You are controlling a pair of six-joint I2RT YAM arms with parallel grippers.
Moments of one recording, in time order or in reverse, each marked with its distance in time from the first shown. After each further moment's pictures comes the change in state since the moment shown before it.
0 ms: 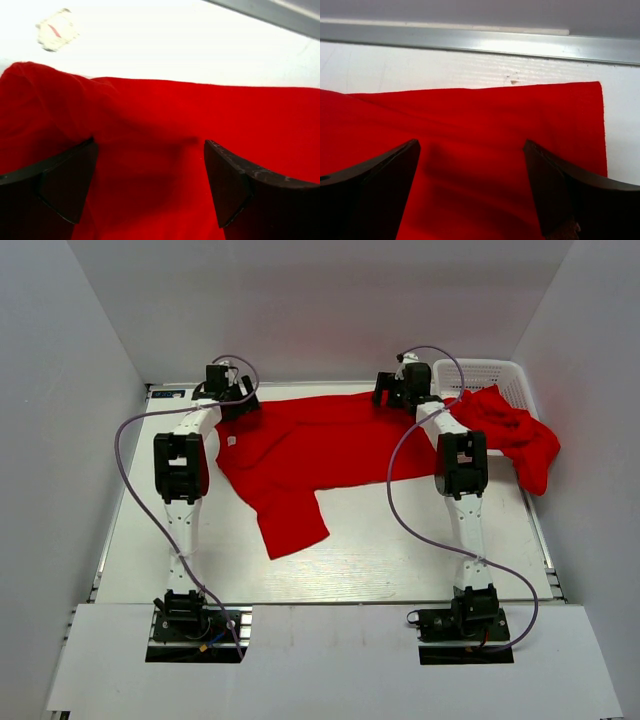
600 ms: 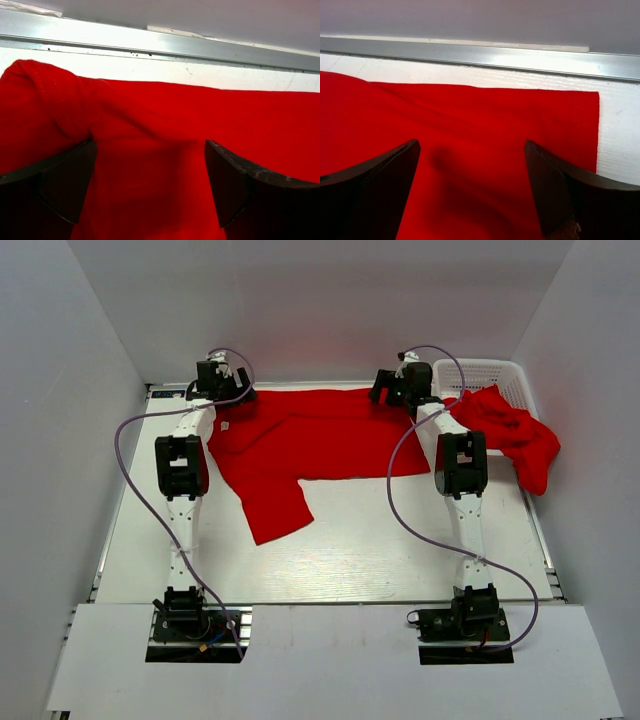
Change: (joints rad) left arm 0.059 0.169 0.230 0.095 0.140 0.087; right arm -0.005 0.027 0.020 0.082 -0.078 0.066
